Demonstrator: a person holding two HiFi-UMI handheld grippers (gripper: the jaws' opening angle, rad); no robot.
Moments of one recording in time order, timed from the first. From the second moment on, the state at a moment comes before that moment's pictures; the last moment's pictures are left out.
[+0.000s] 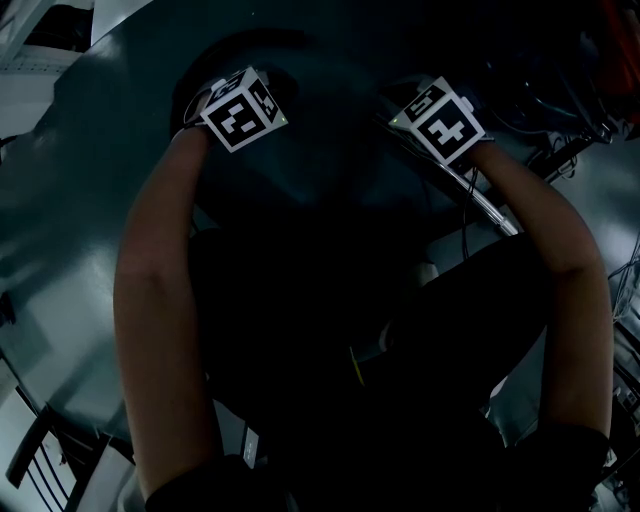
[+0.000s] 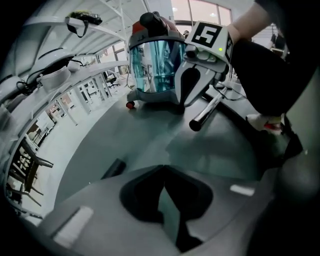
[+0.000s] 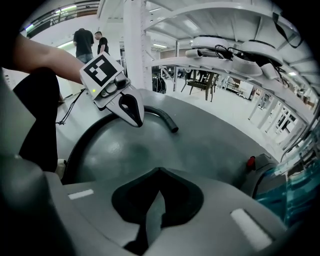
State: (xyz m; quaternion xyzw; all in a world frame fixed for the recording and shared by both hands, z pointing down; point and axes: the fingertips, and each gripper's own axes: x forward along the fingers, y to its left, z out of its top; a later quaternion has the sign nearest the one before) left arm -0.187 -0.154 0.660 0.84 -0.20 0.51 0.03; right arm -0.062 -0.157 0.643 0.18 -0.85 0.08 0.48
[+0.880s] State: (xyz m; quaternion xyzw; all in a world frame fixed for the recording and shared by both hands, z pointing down) left arm -0.187 -0.151 0.666 0.83 -0.18 0.54 0.03; right arm -0.052 -0.160 0.642 0.19 -0.85 0.08 0.48
